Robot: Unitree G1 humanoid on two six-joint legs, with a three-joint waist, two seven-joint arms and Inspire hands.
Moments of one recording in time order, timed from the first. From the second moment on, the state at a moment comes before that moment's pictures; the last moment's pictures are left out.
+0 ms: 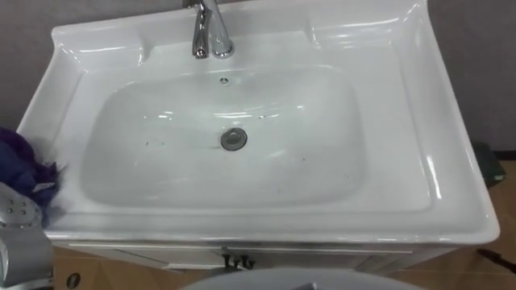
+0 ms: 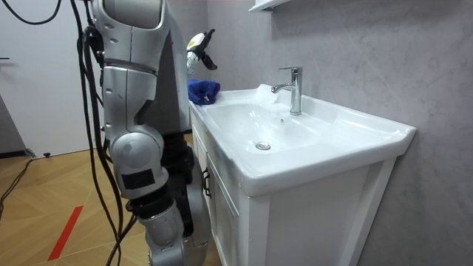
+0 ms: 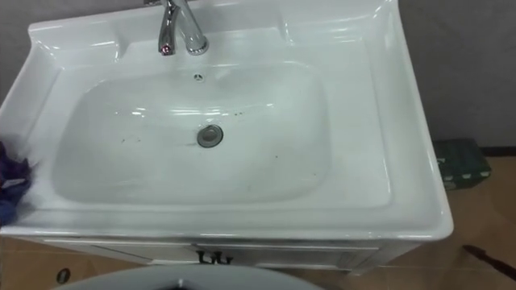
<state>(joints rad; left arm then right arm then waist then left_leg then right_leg) 0.24 0.31 0.51 -0.10 0.73 0.22 0.57 0.29 -0.34 -0.10 1.16 -0.13 0.21 0.00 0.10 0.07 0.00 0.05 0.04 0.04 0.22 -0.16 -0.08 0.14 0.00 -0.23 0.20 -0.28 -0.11</state>
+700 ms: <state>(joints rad) 0.34 0.33 0.64 0.08 0.44 0.22 0.71 0.26 -0.35 -0.10 1.12 -0.15 0.23 -0.04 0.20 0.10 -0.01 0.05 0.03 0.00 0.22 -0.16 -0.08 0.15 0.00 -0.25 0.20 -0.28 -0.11</state>
